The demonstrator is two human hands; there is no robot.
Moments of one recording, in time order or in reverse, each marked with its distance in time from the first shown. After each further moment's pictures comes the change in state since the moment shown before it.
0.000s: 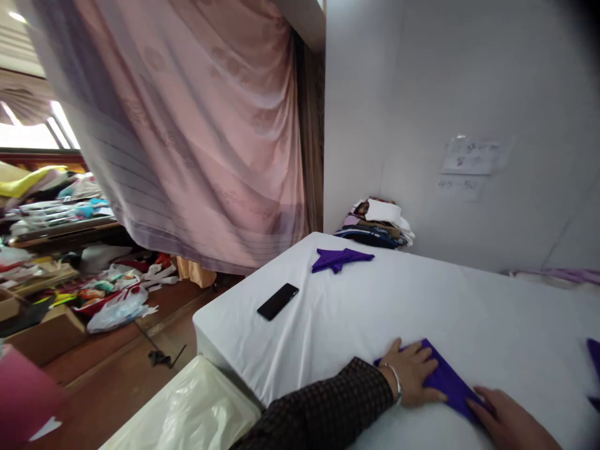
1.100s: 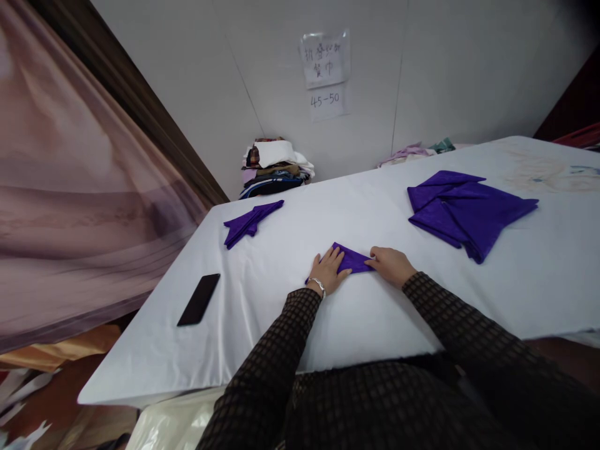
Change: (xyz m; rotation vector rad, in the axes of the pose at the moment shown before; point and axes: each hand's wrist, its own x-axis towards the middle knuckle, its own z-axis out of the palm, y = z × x) left_hand 0.013 -0.004 -0.002 0.324 -0.107 -0.058; right_hand -0.004 -0.075 -0.069 -0.111 -0.187 0.347
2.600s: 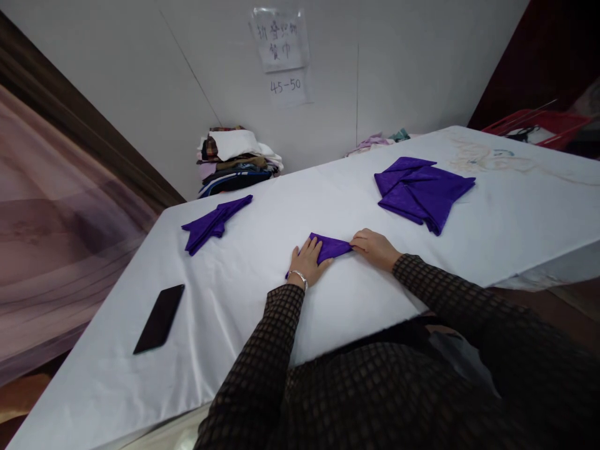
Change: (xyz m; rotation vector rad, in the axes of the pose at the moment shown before) left_hand 0.005 -0.004 0.005 -0.028 0.032 0.028; right_hand -0.017 0.023 0.004 0.030 0.259 -0.380
